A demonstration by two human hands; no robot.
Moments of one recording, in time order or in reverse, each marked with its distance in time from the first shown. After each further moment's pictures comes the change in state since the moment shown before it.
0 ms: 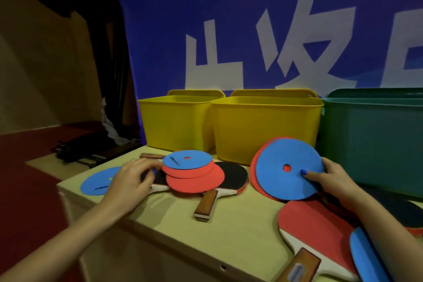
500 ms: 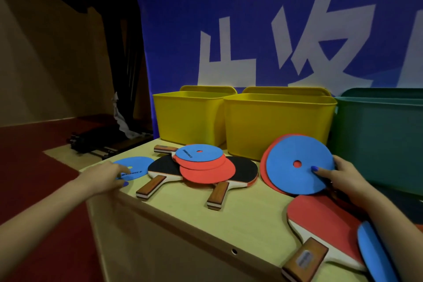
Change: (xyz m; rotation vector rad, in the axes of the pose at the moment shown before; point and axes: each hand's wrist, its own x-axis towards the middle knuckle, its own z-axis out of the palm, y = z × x) left_hand -0.001 -0.105 -0.049 0.672 -0.667 -0.320; right_hand -0.012 -0.010 0.003 -0.031 -0.021 0.016
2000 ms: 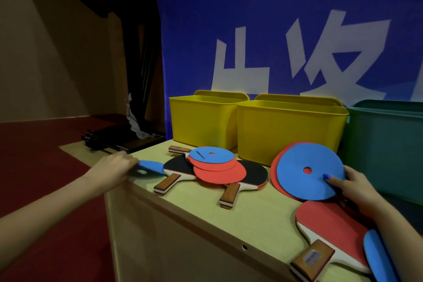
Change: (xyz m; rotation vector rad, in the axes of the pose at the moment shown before) left_hand -0.036 -0.012 -0.012 0.172 0.356 0.173; right_hand -0.012 -0.005 0.000 0.025 0.010 0.008
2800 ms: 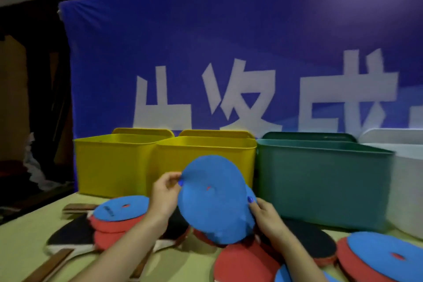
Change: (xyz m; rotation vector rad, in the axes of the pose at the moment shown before) left_hand 0.137 0.278 -0.085 -1.843 0.345 -0.231; right_hand 0.011 0.011 0.003 0.090 0.022 -0.048
